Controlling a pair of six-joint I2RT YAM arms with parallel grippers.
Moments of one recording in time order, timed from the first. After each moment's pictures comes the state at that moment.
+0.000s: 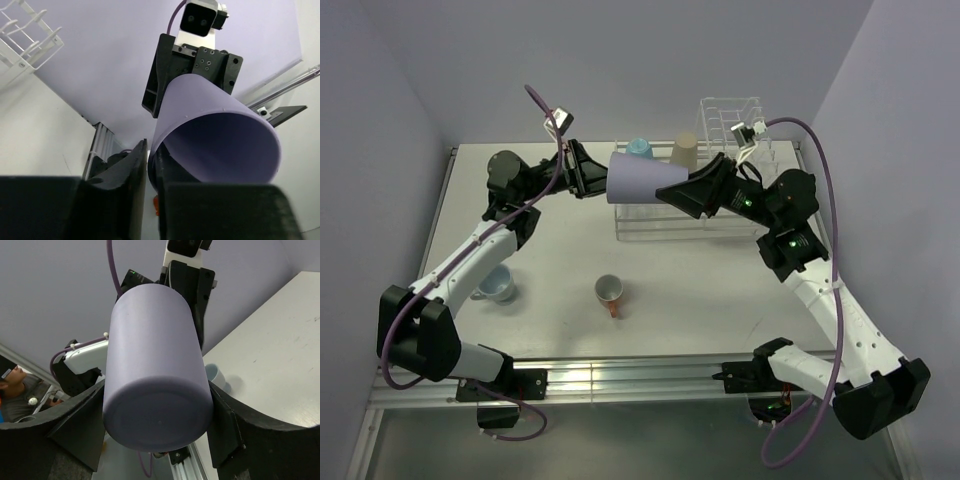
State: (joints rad) left arm -0.39 1.41 1.11 0.72 0.99 -1.34; right arm 0.38 1.02 1.04 0.26 -0.76 0.91
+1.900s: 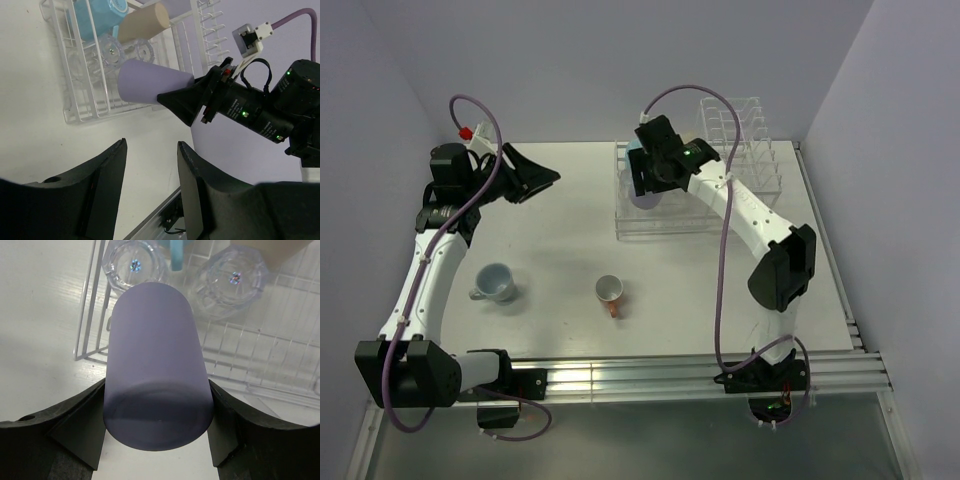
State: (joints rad) left arm -0.01 1.23 1.18 -0.27 0.71 -0.78; right arm 0.61 1.87 1.93 -0.93 0.25 0.29
